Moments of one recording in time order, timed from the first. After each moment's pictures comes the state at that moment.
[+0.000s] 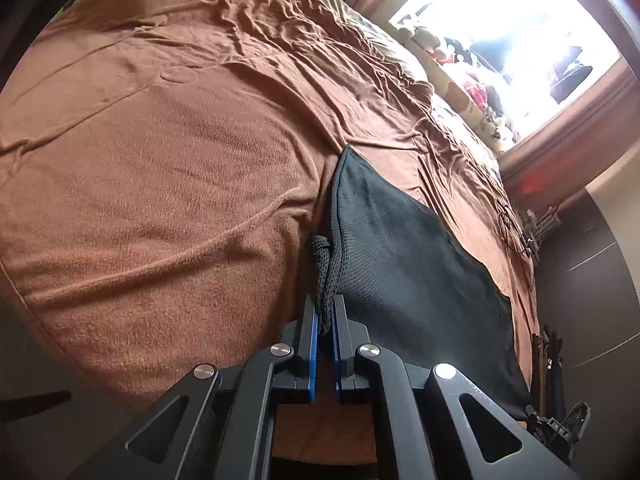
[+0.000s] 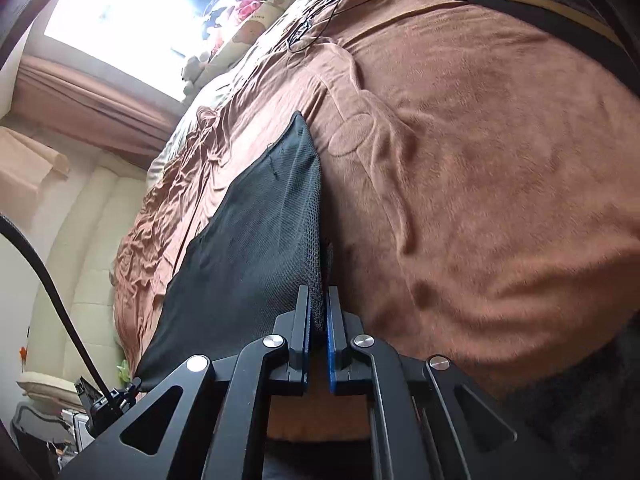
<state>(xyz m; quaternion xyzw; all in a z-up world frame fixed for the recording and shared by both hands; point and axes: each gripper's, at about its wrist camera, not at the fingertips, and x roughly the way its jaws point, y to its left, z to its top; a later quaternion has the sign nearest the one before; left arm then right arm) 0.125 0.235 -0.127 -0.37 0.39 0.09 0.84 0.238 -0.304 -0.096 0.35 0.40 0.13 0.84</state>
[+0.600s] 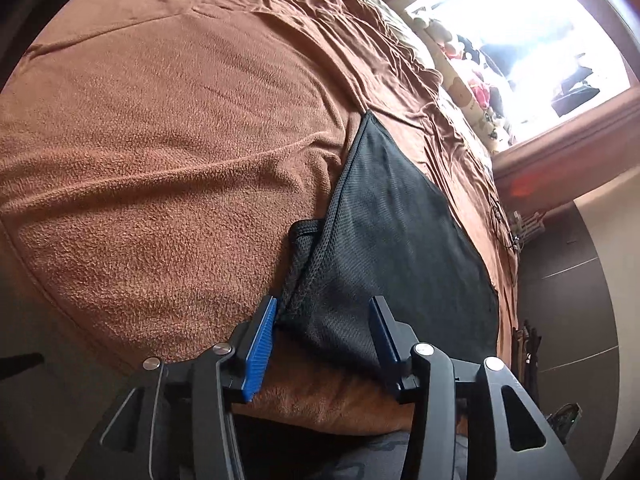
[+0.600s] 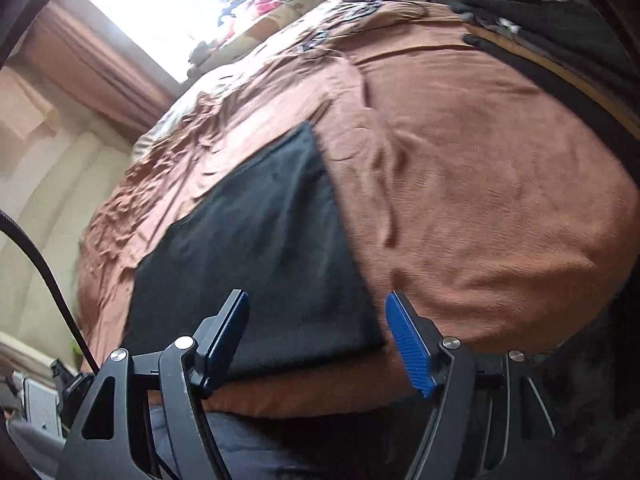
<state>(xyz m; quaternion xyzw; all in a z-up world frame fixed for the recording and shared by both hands) 0.103 0.236 -0.172 -0.43 0.40 0.06 0.81 0.206 -0.280 -0.057 0.24 0.39 0.11 0.88</state>
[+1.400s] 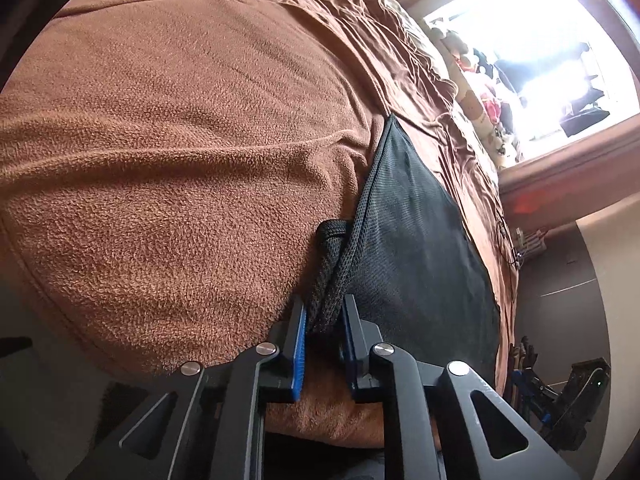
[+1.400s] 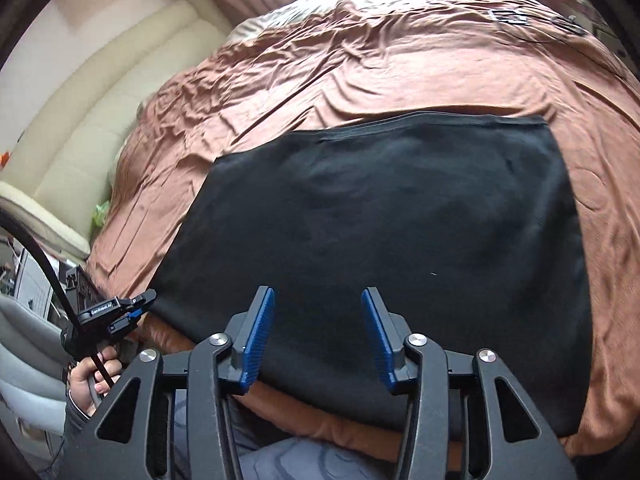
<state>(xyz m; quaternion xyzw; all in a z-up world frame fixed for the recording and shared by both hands) 0.096 0.247 -0.191 -0.46 0.39 0.08 0.79 0.307 -0.115 -0.040 0.06 0.46 0.29 0.84</state>
